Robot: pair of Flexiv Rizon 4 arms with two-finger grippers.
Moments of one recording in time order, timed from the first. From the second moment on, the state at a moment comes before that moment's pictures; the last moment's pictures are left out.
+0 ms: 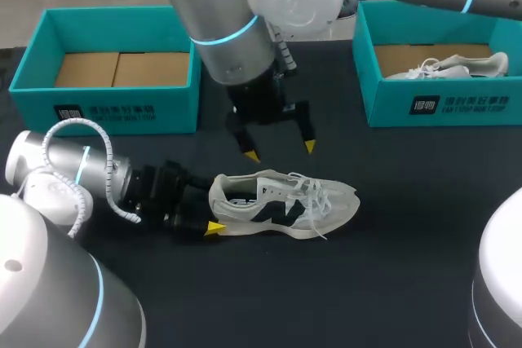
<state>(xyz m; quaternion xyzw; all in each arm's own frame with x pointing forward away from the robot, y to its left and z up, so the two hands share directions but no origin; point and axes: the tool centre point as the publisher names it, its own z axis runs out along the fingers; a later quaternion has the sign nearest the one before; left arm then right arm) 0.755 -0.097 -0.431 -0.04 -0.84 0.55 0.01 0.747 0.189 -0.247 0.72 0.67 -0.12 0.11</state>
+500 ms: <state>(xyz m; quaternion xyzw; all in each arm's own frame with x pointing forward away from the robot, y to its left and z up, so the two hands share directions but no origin) 0.755 -0.097 -0.431 -0.04 -0.84 0.55 0.01 0.736 0.224 -0.299 0.71 0.69 -0.07 0.14</state>
